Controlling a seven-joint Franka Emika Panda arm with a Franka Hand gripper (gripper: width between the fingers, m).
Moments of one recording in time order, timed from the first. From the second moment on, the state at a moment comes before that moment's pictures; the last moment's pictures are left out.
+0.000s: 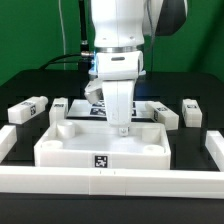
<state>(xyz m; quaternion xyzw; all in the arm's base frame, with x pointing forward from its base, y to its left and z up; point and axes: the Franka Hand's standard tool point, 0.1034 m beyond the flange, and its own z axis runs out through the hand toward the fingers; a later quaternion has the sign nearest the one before) 0.479 -0.011 0.006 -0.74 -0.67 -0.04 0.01</state>
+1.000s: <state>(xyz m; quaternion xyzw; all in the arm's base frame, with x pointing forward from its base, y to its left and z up) 0.514 0.050 0.007 -0.73 -0.68 -0.01 0.03</state>
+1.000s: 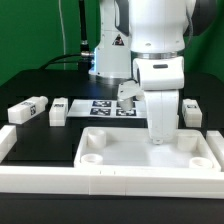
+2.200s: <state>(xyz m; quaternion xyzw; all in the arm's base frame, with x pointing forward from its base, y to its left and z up) 0.517 0.057 0.022 -0.76 -0.65 -0.02 0.02</state>
